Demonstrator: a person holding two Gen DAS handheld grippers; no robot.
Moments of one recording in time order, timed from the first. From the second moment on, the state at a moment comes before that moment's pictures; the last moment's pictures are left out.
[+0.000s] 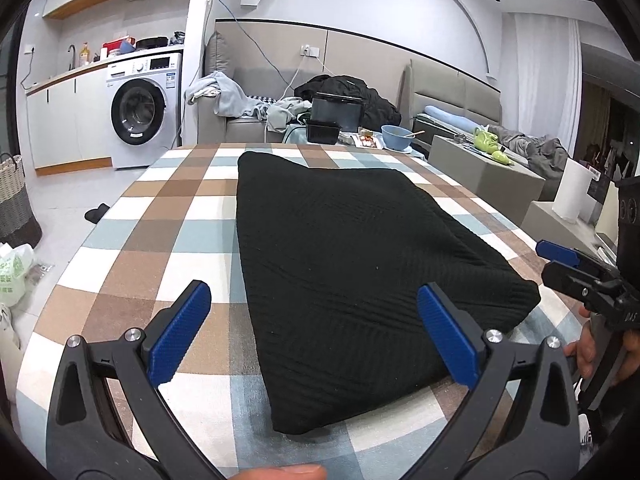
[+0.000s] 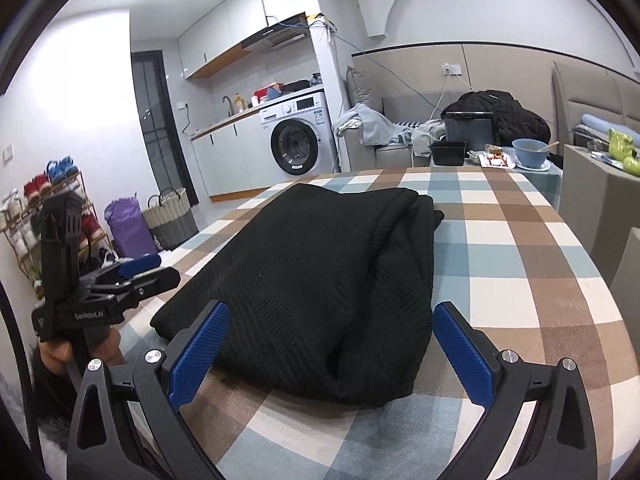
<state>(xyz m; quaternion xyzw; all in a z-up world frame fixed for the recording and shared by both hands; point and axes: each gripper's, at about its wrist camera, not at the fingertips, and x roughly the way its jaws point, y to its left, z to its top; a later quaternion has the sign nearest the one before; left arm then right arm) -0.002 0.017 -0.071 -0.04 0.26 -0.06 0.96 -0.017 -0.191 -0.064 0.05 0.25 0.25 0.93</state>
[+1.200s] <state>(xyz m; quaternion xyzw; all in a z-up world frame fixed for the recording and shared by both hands) -0.006 0.009 -0.075 -0.01 0.26 -0.07 0.96 -0.011 -0.191 -0.069 0.05 0.27 0.25 0.93</state>
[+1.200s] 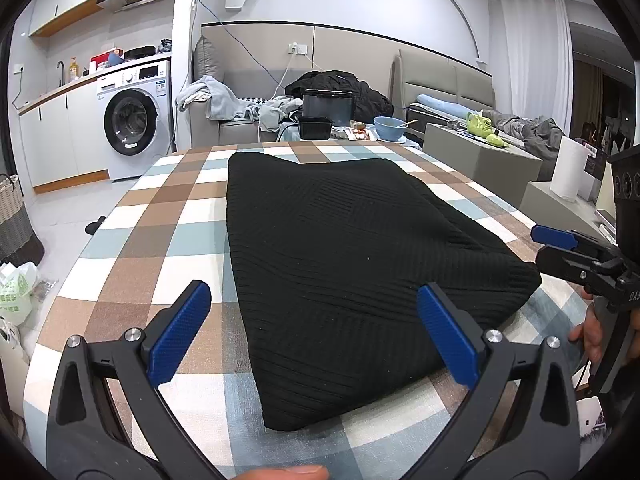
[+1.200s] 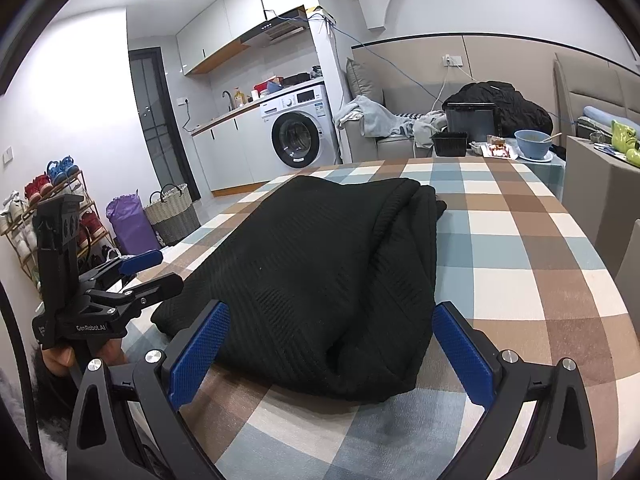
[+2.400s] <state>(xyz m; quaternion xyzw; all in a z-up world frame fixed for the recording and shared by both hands) -0.006 0.007 -0.074 -0.01 0.26 -0.07 0.96 -0.008 -0.184 -0.075 0.03 0.29 0.24 0.92</state>
